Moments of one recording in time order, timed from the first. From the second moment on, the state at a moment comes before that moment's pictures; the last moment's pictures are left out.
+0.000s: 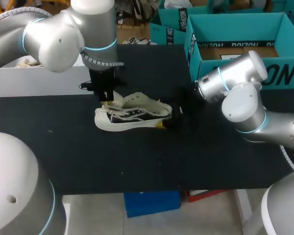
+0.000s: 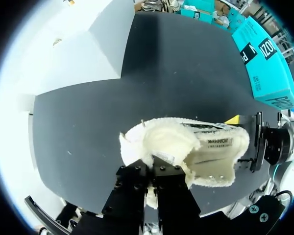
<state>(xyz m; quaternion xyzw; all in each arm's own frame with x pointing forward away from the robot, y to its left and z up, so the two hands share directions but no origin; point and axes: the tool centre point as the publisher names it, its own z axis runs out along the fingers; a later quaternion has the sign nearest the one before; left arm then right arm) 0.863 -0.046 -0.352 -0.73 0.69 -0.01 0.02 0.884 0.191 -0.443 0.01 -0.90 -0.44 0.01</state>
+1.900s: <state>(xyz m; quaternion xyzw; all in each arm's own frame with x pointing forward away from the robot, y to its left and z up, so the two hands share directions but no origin) 0.839 -0.081 -0.274 -0.08 0.98 -0.08 -0.17 0.884 0.190 -0.443 0.01 -0.90 -0.44 0.01</state>
